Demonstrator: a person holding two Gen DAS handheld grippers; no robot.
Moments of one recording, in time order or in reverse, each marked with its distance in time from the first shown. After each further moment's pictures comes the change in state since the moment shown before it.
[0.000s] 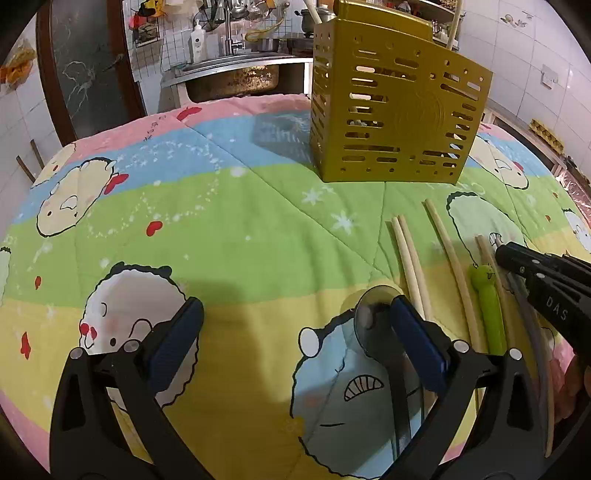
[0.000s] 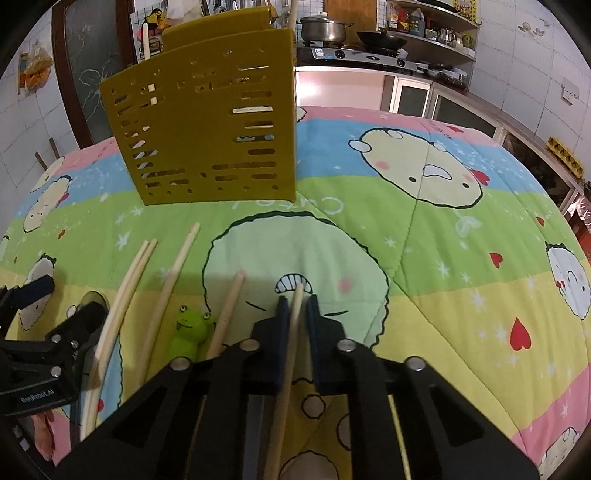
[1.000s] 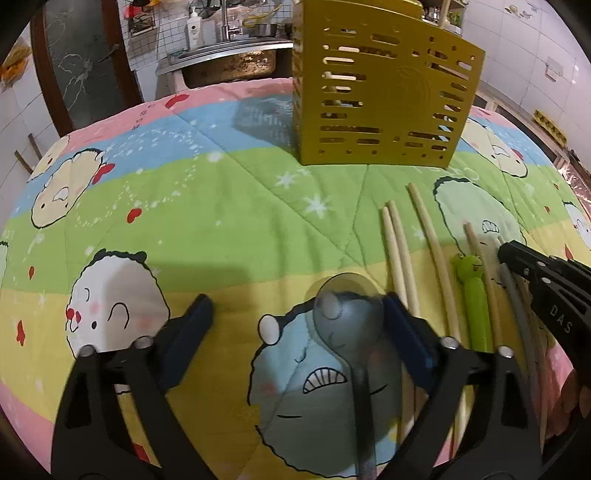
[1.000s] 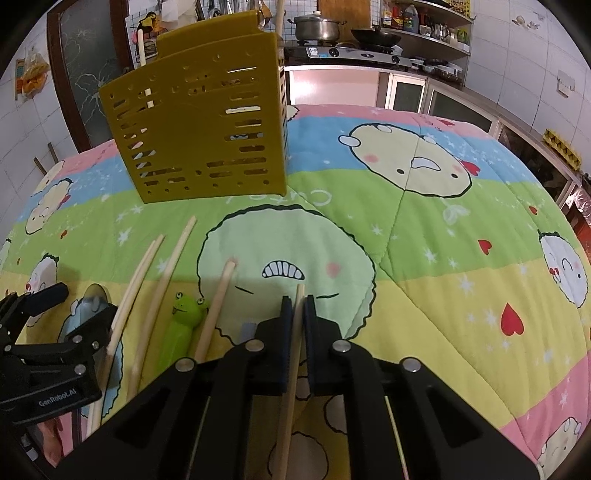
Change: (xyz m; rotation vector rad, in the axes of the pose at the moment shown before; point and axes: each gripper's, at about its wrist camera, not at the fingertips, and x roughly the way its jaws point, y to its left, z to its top) left arm 0.002 -0.021 0.000 0.007 0.065 0.001; right arm -0.007 -0.008 -0.005 0.018 0.006 -0.001
